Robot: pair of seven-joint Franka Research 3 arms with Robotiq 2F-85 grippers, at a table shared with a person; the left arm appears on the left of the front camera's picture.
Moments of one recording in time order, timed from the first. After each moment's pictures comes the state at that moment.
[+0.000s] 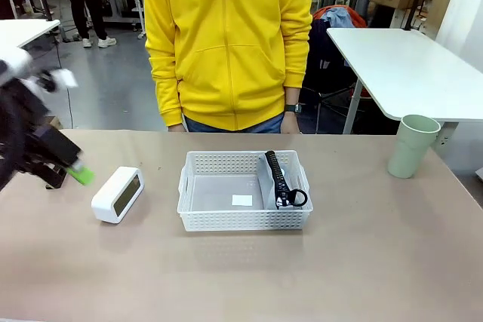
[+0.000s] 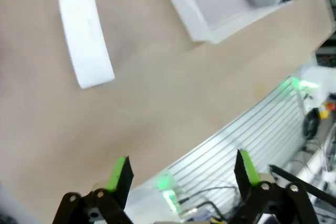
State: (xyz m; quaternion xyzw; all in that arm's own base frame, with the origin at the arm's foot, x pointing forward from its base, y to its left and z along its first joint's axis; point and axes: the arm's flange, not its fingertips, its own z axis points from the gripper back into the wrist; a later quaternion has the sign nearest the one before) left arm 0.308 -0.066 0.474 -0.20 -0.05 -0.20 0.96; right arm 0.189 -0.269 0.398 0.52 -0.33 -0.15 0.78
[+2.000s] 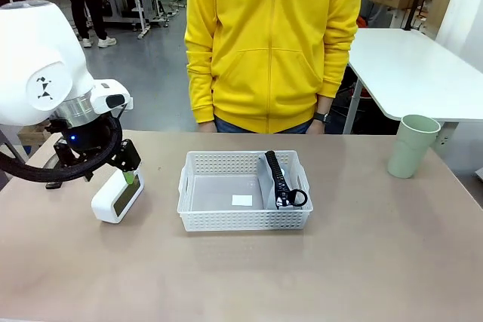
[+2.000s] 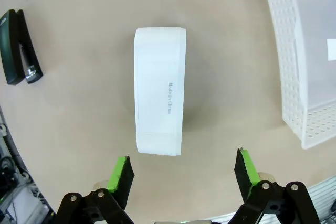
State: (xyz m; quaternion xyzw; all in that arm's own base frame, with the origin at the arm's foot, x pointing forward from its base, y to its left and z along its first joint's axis) left arm 0.395 -0.117 0.414 -0.02 -0.05 -0.07 1.00; right arm 0.188 -0.270 0.399 0.52 -0.33 -0.14 0.78
